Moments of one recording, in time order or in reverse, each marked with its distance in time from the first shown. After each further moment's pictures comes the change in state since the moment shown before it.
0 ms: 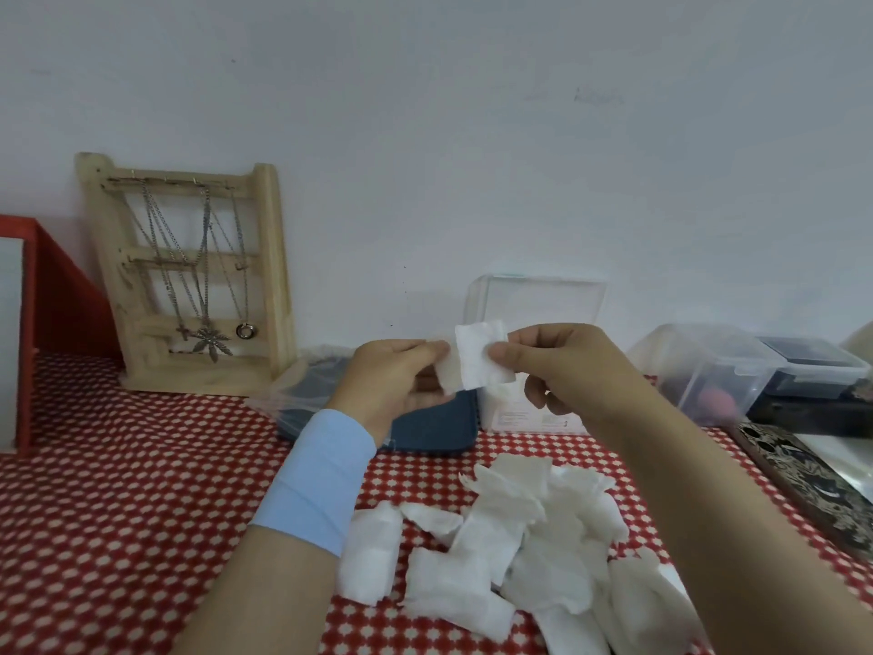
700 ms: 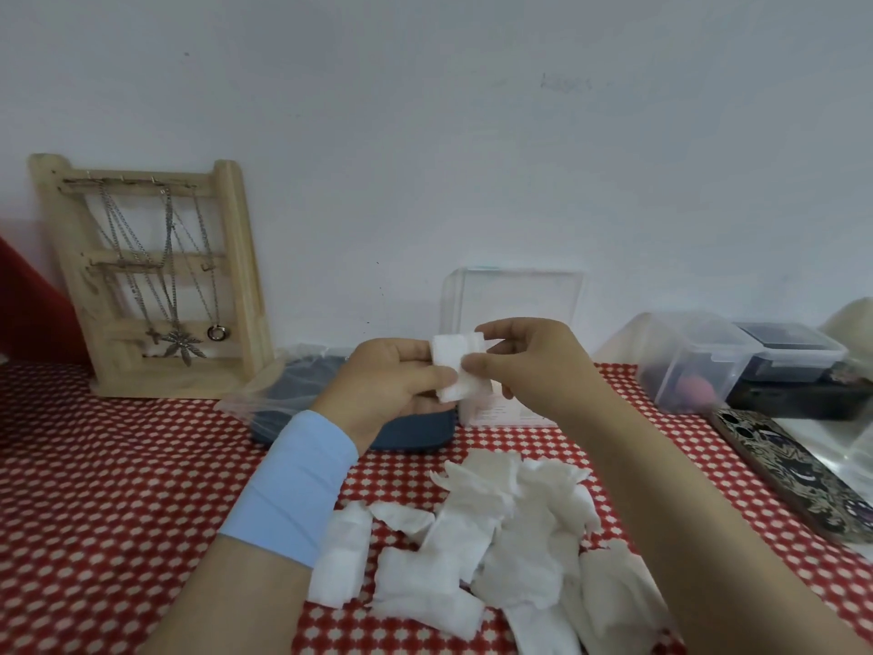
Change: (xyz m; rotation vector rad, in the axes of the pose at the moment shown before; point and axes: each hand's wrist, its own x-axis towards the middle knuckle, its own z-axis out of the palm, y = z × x) left_hand -0.004 -0.002 0.019 0.171 -0.150 0.000; right_hand 0.014 0.019 -0.001 -0.170 0.085 -0.065
